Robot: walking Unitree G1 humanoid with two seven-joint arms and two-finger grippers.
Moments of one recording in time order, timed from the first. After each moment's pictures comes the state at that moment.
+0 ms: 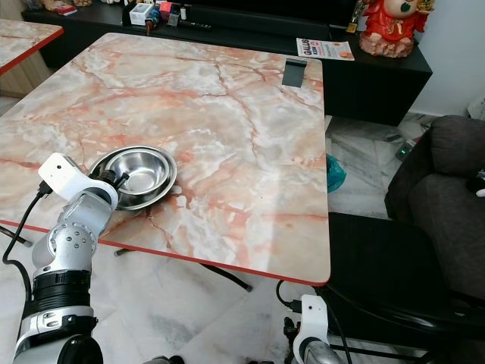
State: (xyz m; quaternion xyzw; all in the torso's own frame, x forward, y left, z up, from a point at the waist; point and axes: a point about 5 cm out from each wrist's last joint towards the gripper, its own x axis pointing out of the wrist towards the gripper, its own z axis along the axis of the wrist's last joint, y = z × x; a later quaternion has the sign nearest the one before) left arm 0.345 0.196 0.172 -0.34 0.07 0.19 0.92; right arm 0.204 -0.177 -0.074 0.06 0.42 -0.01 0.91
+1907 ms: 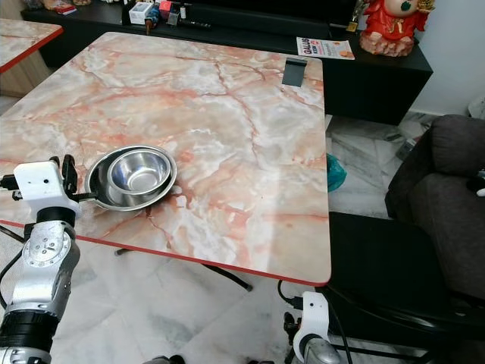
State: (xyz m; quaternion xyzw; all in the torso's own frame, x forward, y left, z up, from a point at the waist) left arm 0.315 0.233 0.164 0.06 -0.16 0.15 0.97; right arm 0.209 -0.178 -0.070 0.08 0.40 -0.01 0.91
